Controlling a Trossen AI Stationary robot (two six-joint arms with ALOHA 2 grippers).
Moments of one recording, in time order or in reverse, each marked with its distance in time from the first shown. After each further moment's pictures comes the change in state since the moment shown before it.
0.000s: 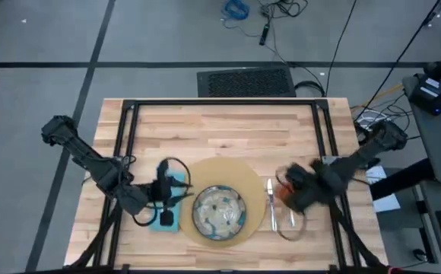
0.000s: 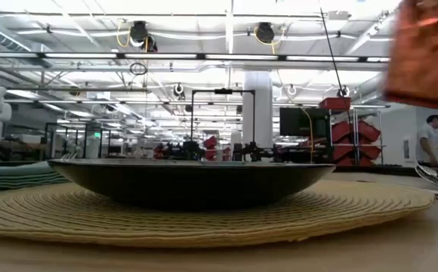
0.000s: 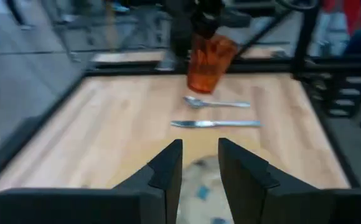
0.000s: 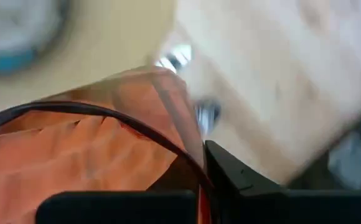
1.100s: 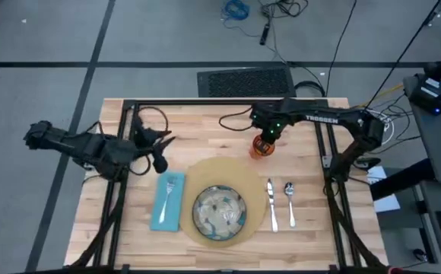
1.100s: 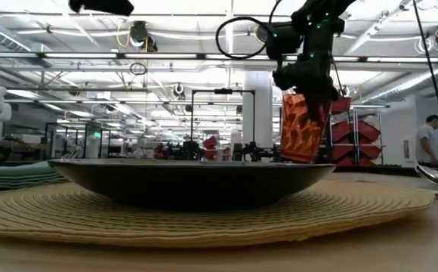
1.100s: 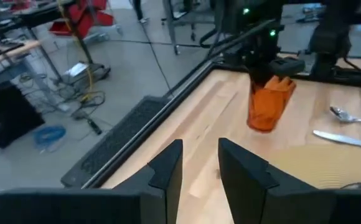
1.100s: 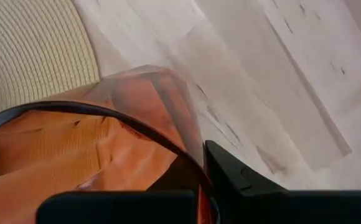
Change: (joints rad) left arm 0.430 -0.336 -0.164 -0.103 0.030 0.131; right arm -0.867 0.285 0.000 0.285 -0.346 -0.835
